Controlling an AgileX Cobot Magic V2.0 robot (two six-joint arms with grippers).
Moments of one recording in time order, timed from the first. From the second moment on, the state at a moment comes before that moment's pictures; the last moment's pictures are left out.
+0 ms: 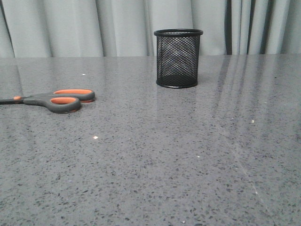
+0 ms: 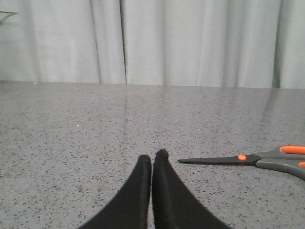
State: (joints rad) left arm 0.05 0.00 0.00 -0.10 0.06 0.07; right arm -0.02 -0.01 0.02 0.08 0.17 -0.11
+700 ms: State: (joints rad) left arm 0.05 0.00 -0.01 -0.84 0.09 0.07; right arm -0.02 -0.01 -0.01 0.55 0.07 -0.11
